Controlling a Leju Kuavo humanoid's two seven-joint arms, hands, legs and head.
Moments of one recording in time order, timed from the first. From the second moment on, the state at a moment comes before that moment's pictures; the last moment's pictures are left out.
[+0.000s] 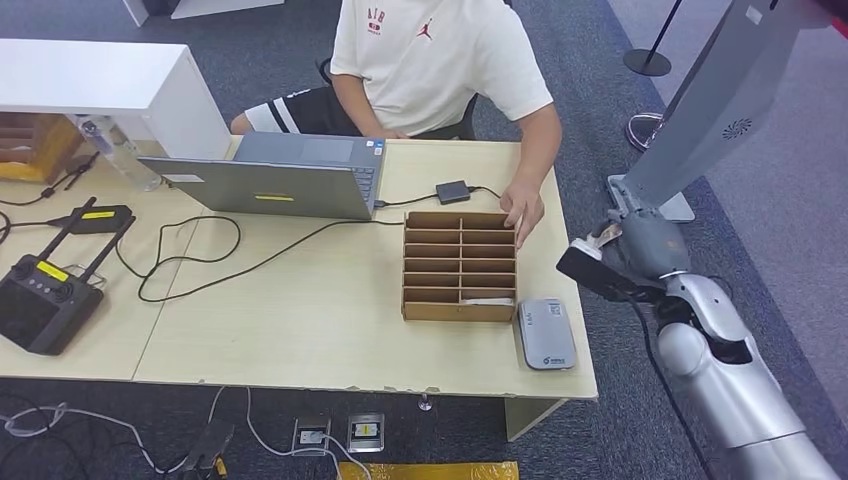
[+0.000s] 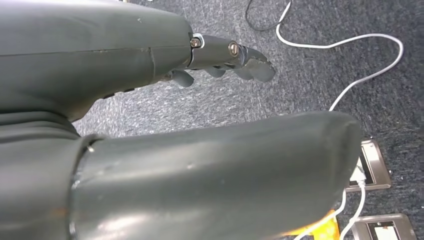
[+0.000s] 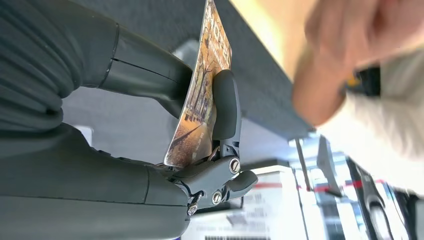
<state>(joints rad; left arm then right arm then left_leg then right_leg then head) -0.22 0.25 -0.93 -0.26 0.43 0.29 -0.18 -0.52 -0.45 0.51 -1.23 0.81 0.03 -0.05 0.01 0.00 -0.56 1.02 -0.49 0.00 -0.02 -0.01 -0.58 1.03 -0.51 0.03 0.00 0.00</state>
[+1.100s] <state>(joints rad) -0.27 0.25 -0.95 -0.29 0.38 0.26 -0.17 -0.81 -0.31 0.49 -0.89 0.86 -0.03 -0.17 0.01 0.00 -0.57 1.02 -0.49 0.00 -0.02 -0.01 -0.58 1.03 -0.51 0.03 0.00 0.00</state>
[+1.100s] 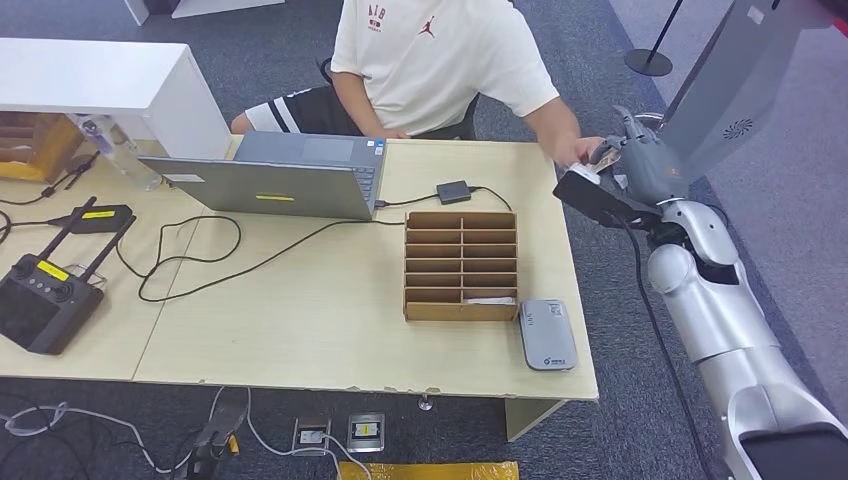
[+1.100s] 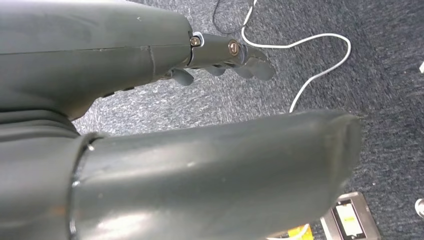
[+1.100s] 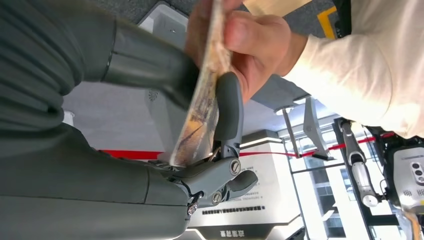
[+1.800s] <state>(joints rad) -0.23 0.27 -0.95 -0.30 0.41 0.29 -0.23 -0.75 -0.28 0.47 -1.07 0.52 0.03 -0.19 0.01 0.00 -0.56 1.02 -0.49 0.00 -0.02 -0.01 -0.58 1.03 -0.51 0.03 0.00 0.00</state>
